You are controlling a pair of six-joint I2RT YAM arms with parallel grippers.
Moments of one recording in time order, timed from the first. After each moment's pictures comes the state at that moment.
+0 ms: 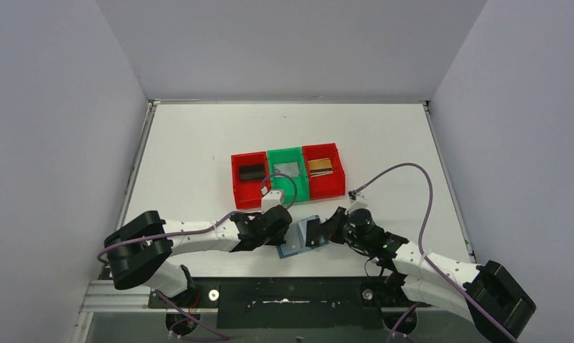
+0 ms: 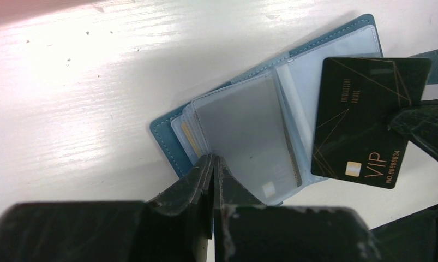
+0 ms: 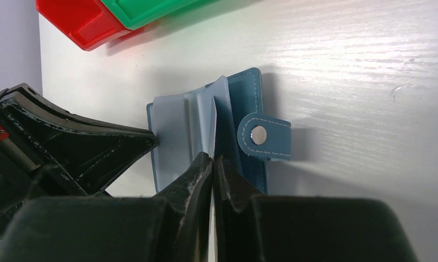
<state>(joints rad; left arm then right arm) -1.10 1.48 0.70 -0.20 -0.33 -0.93 0.74 0.95 0.19 0.20 -0.01 0.93</state>
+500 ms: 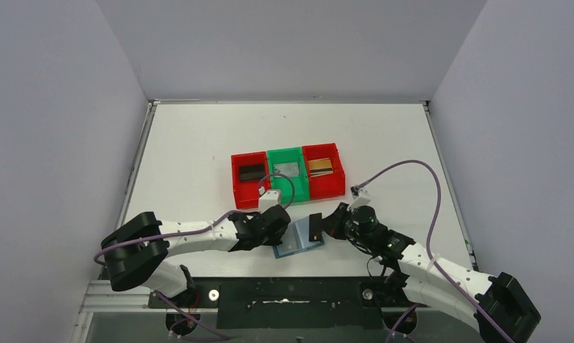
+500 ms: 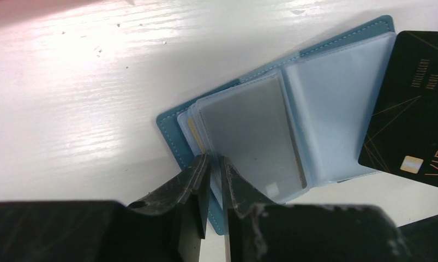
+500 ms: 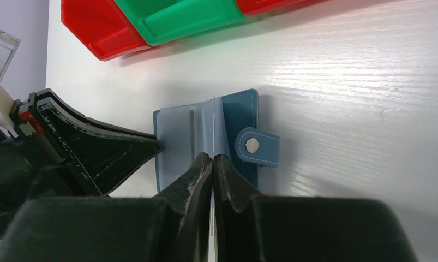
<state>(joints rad) -1.10 1.46 0.70 -0.26 -0.35 -0.93 0.74 0.85 0.25 0.07 0.03 0.87</state>
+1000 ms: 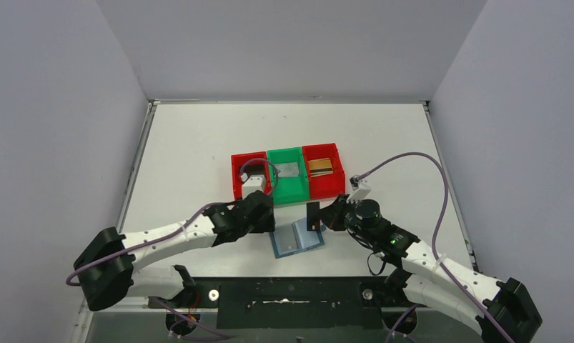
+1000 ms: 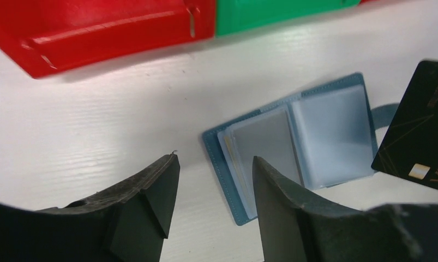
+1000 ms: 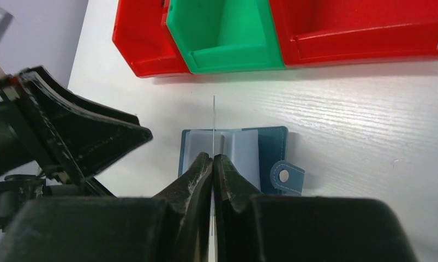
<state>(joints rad) -1.00 1.28 0.71 -0.37 -0.36 -0.87 0.74 0.82 0.34 0.04 0.03 0.77</state>
